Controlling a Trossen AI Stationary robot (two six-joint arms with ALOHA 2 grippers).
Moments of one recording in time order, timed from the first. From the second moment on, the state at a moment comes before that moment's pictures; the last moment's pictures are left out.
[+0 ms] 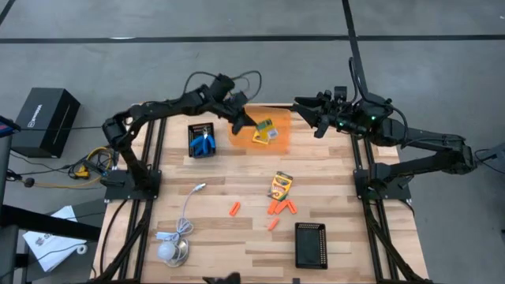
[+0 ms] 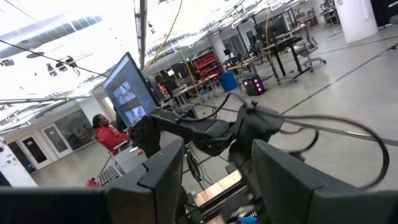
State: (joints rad) left arm 0.61 1.73 1.29 -0.24 0.63 -0.06; right arm -0.21 1.00 1.03 0.11 0.13 0.43
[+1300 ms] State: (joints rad) left arm 0.64 1.68 1.29 -0.12 0.65 -0.29; right arm -0.21 1.00 1.03 0.10 0.13 0.43
